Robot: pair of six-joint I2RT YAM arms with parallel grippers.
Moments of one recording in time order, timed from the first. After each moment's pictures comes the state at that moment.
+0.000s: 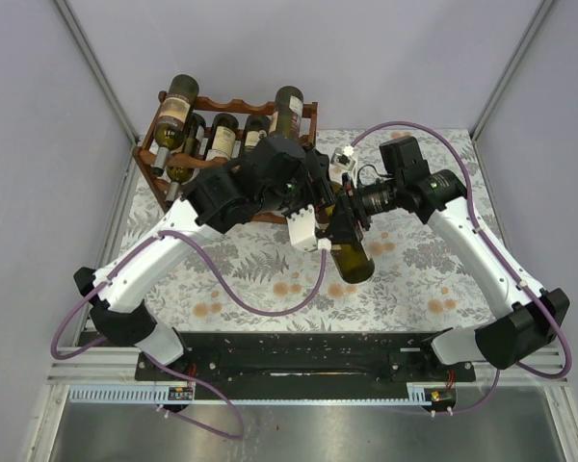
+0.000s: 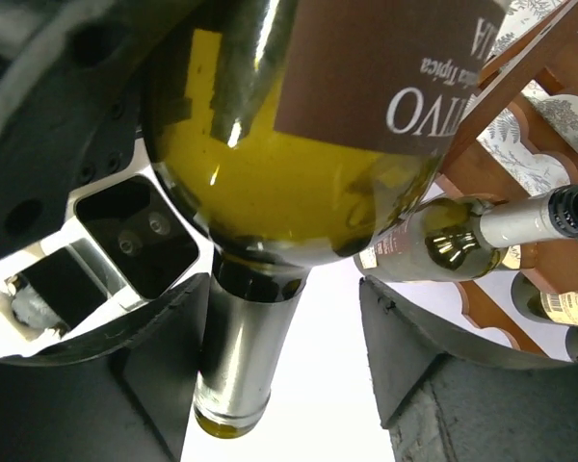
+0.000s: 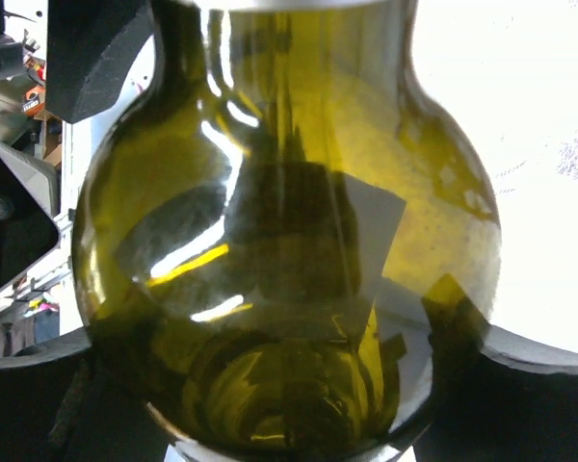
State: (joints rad) left arm -0.95 1.57 1.97 -1.02 -0.08 1.99; right arm 0.45 1.38 1.46 -0.84 -1.01 -0.11
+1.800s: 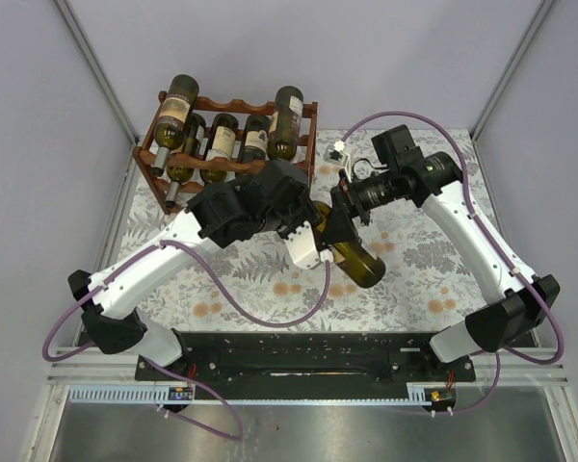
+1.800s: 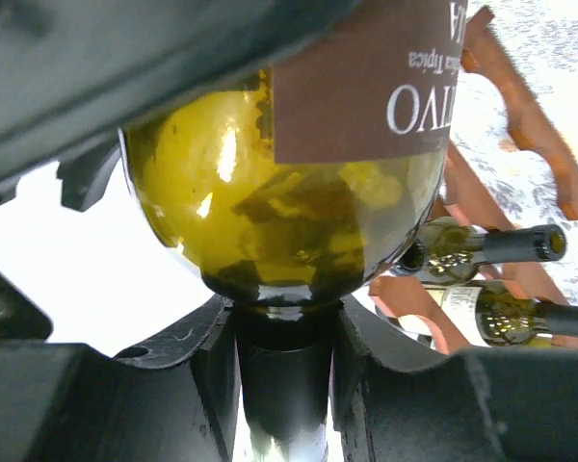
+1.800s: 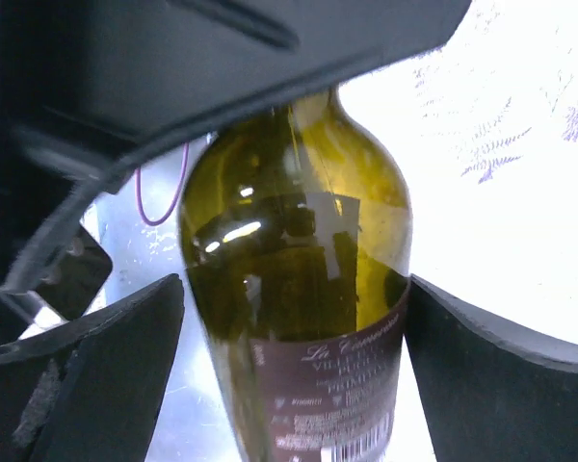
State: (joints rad) left arm -0.99 1.51 1.79 -1.05 -0.16 1.73; right arm 0.47 1.48 1.62 -1.09 -0.96 -0.20
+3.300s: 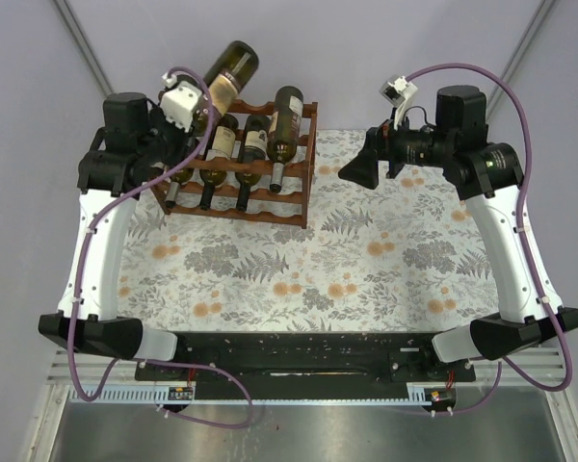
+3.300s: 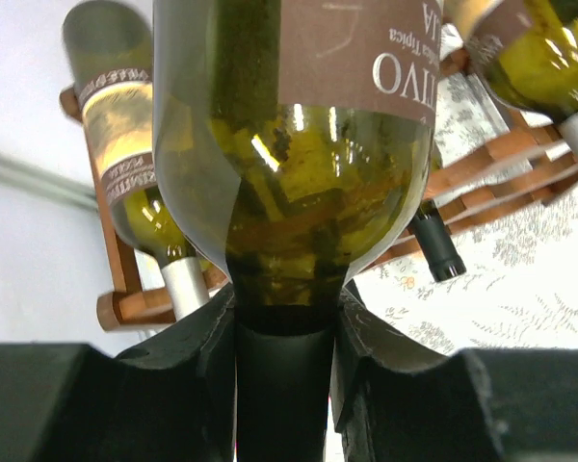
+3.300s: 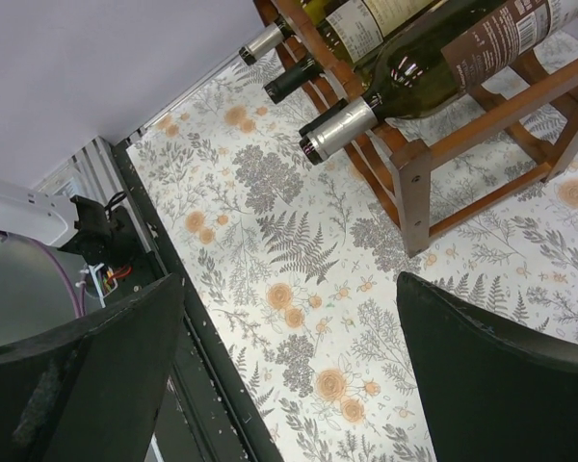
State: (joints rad) left arm -0.15 1.39 1.79 -0.88 0.21 0.46; right arm 0.30 1.42 1.88 -0.89 -0.75 0.00
